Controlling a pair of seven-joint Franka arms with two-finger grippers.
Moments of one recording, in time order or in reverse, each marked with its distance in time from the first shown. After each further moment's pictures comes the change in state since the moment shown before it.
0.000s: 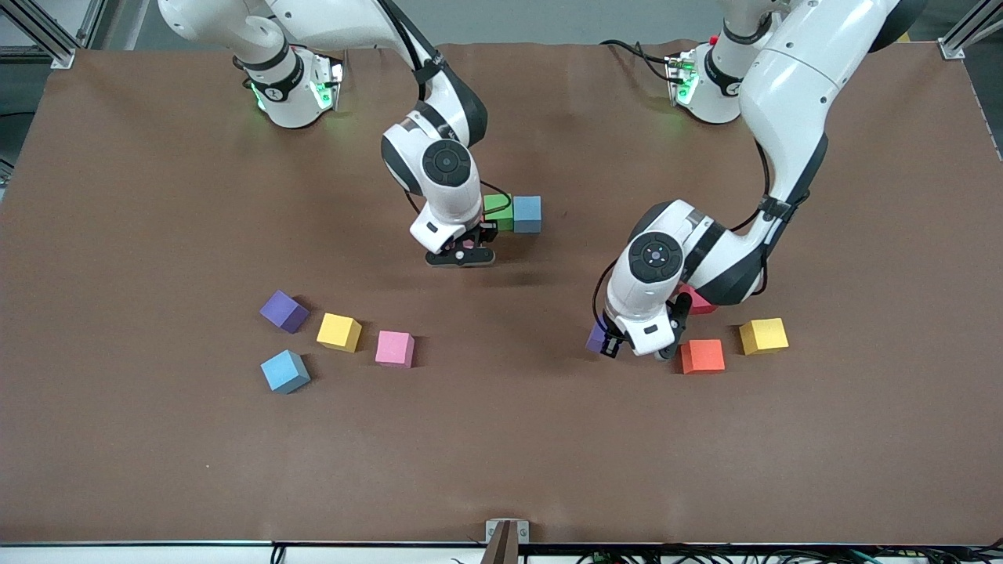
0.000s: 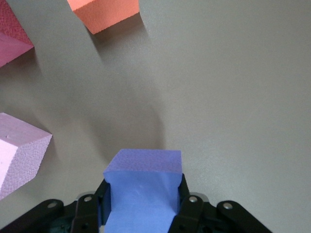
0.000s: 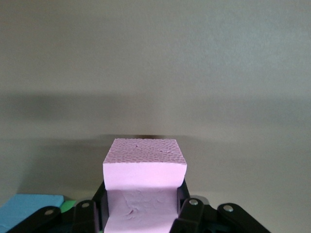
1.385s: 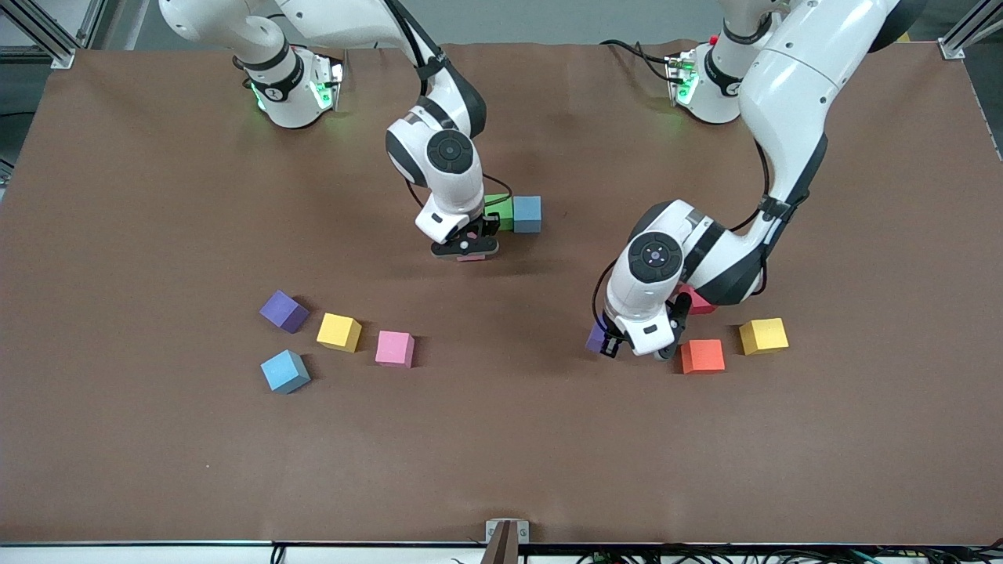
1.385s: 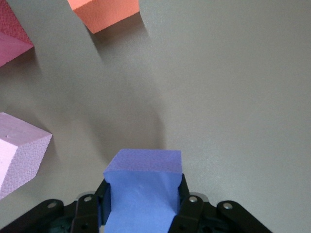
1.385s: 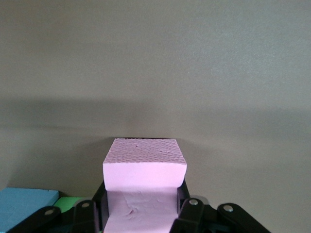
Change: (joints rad) left arm -0.001 0.001 0.000 0.000 0.000 0.000 0.000; right arm 0.037 0.003 0.001 -0.064 -0.013 0.100 0.016
